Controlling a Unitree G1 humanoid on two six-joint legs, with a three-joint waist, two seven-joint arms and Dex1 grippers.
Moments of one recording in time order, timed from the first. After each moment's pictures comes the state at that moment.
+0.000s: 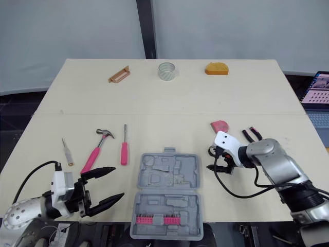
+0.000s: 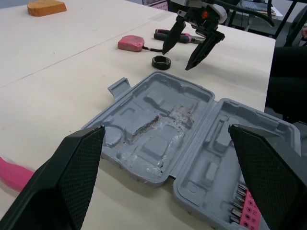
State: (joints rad) left arm 0.41 0.60 0.25 -0.50 -0.52 0.11 -0.95; right arm -0.44 -0.87 0.29 -0.03 0.16 0.58 1.02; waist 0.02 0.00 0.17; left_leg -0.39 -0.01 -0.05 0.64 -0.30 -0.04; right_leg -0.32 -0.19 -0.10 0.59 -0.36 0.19
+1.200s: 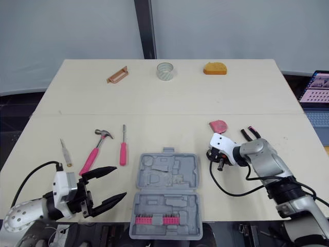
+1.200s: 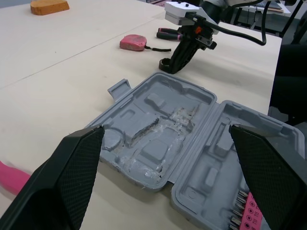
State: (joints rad) left arm 0.42 0.60 0.24 -0.55 -0.51 0.14 -0.88; right arm -0.50 -0.77 0.31 0.16 0.00 0.48 1.05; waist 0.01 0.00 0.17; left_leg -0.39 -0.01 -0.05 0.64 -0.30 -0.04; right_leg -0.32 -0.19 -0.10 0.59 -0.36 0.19
